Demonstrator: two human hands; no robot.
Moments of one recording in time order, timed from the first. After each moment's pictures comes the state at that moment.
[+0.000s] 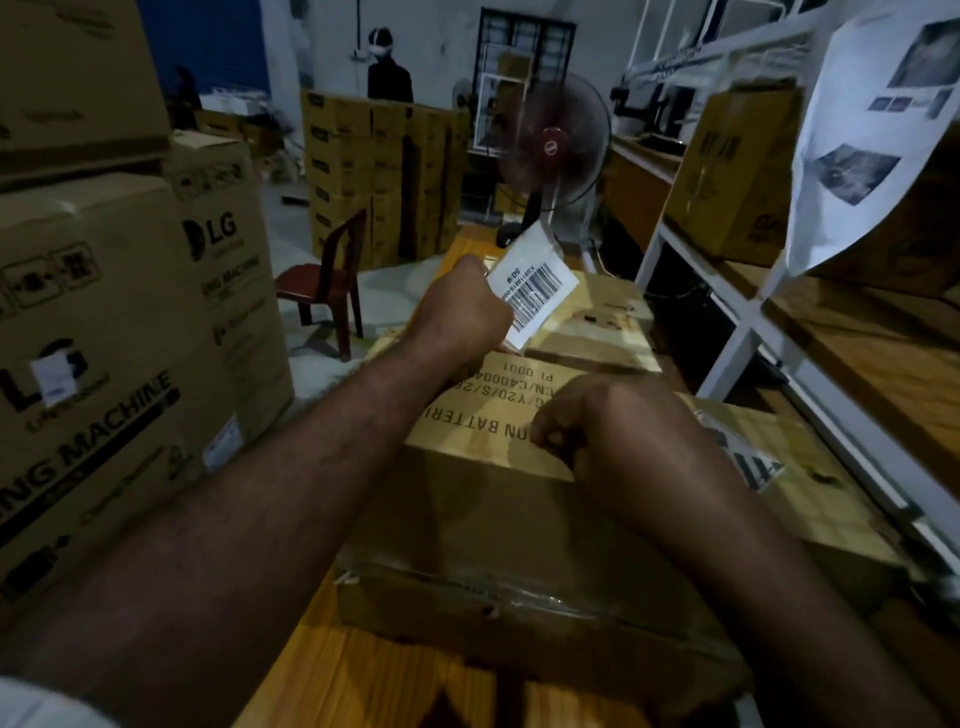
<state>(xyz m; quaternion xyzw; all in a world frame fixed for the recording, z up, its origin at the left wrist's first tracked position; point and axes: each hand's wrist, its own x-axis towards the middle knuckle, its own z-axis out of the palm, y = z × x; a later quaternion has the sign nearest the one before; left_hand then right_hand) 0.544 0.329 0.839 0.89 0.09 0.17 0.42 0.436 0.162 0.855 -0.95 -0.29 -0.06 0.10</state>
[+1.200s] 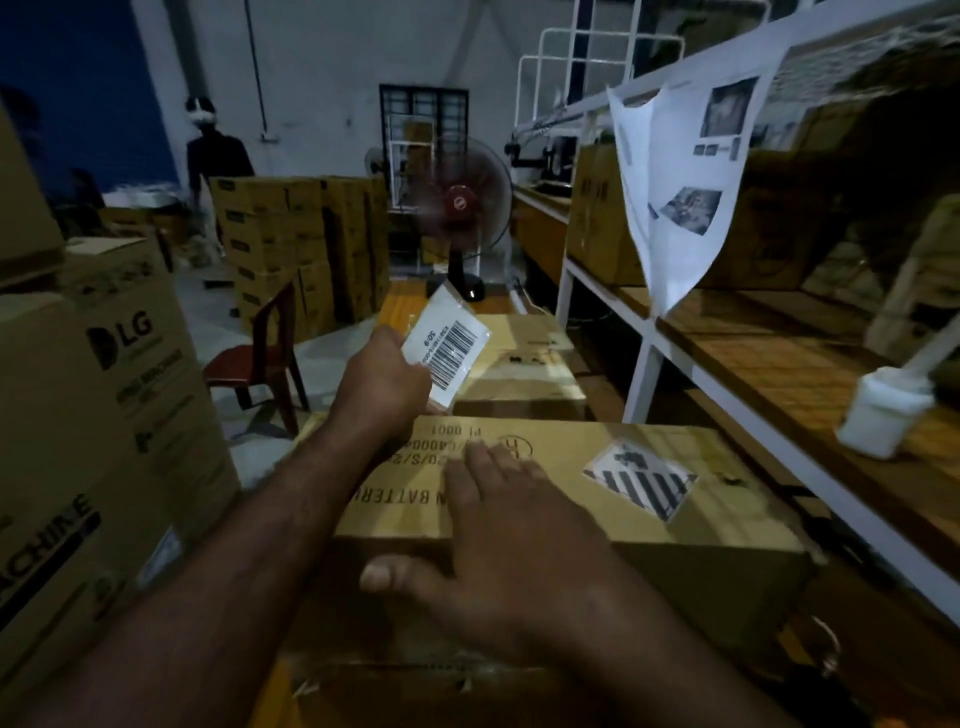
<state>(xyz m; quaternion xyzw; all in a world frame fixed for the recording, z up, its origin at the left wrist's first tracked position) 0.542 0.321 0.838 0.87 0.08 0.19 0.44 0.411 0.177 0.833 -0.97 -0.23 0.05 0.05</state>
